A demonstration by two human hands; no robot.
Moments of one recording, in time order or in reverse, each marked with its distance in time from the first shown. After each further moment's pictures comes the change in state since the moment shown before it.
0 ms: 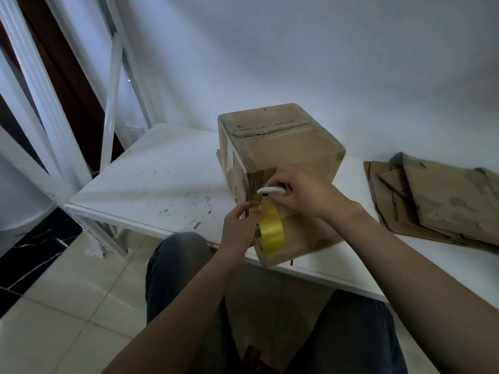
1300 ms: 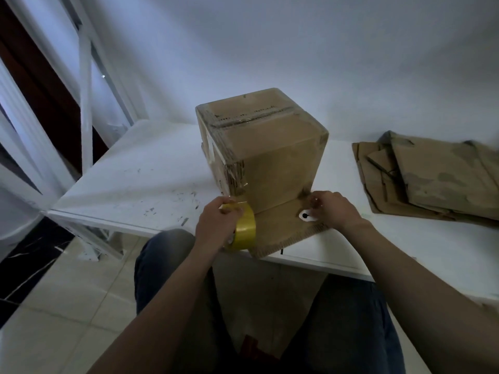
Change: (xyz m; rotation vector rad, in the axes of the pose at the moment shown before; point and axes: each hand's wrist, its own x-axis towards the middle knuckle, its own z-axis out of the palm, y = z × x) left_hand 0.034 -0.021 -0.014 0.547 0.086 0.161; right_hand -0.082 0.114 0.054 -0.018 -0.155 0.742
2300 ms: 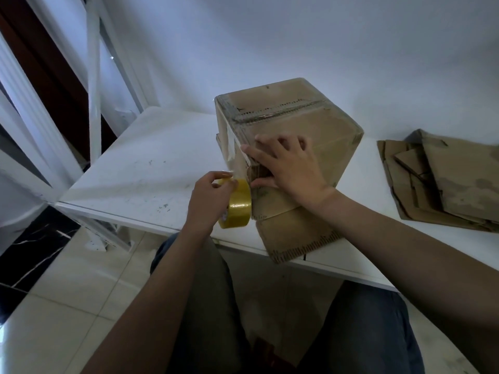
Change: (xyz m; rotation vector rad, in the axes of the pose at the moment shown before) left_hand 0.052 0.013 -0.057 -0.086 0.069 -0.008; right_hand 0.043 -0.157 -0.013 -0.517 0.608 -0.699
